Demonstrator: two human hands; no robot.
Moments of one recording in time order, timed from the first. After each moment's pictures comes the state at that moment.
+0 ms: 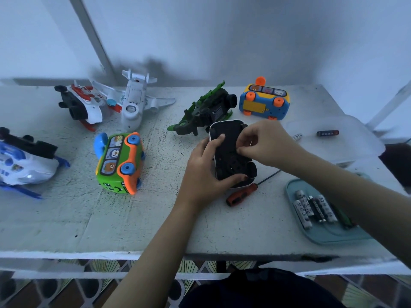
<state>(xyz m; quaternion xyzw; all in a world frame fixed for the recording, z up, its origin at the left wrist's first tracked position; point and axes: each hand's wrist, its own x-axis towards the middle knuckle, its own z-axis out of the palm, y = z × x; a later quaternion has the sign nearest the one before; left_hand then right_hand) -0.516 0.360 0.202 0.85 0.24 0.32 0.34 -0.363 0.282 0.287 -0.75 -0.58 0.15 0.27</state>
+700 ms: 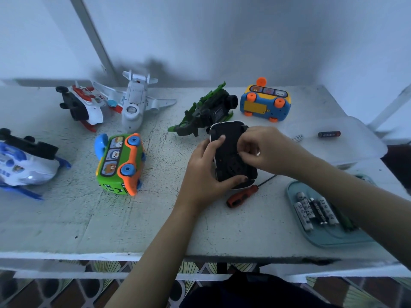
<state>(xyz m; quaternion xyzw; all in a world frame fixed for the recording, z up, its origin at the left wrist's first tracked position) -0.516 0.360 0.203 0.85 0.24 0.32 0.34 -0.353 0.278 0.277 -0.69 -0.69 0.07 0.20</state>
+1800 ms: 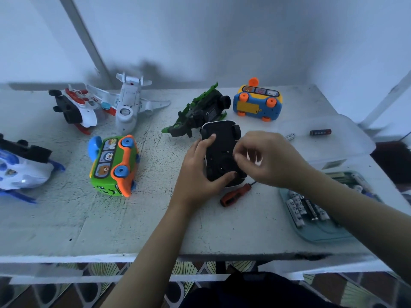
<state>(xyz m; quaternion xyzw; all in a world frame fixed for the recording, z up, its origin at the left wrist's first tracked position) -0.514 0.359 0.200 0.82 0.22 0.34 0.41 -0.369 0.249 0.281 -0.67 -0.67 0.02 0.31</state>
